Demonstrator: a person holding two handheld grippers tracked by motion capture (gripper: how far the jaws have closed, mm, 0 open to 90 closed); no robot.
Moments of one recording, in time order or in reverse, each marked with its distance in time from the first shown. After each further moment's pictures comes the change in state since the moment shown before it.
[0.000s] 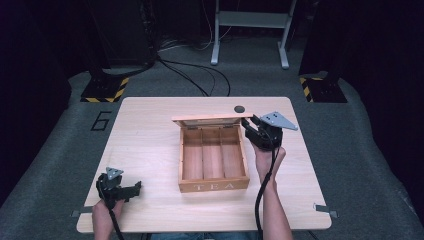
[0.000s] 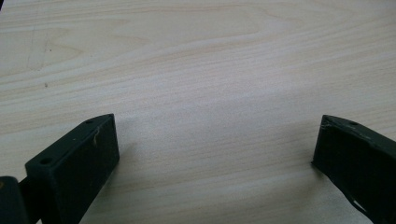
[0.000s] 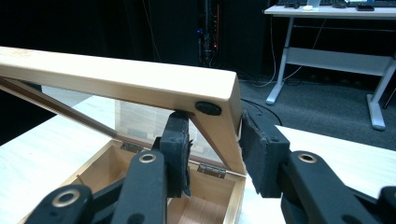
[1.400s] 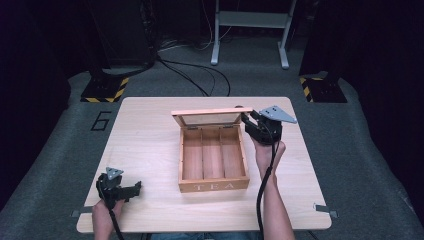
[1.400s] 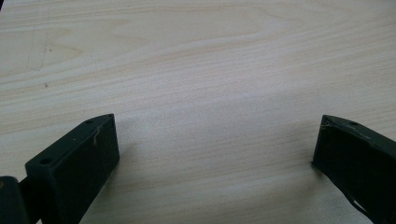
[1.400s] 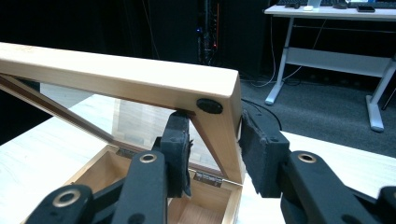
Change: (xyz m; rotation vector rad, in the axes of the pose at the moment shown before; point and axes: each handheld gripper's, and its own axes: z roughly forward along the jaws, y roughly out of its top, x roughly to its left) left arm 0.000 0.000 0.000 0.003 -0.001 -0.001; right arm -0.004 0.011 0.008 0.012 -0.003 -0.009
